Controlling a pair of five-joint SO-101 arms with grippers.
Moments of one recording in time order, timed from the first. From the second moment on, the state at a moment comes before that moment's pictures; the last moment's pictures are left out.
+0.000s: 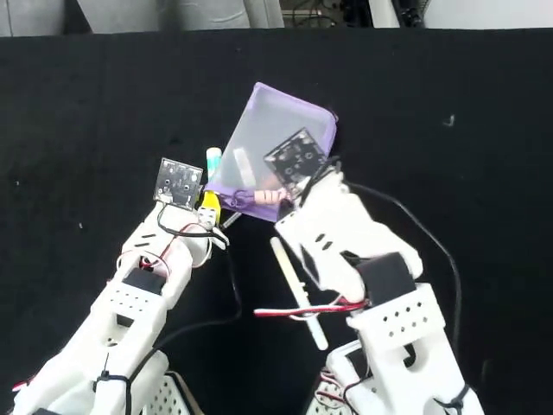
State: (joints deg) left arm 11.9 -44.5 79.6 0.2 -0.5; right arm -21.8 -56.0 48.0 60.2 19.6
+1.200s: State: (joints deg) left arm 11.9 -44.5 79.6 0.2 -0.5; right arm -26.3 -19.0 31.8 61.6 30.5
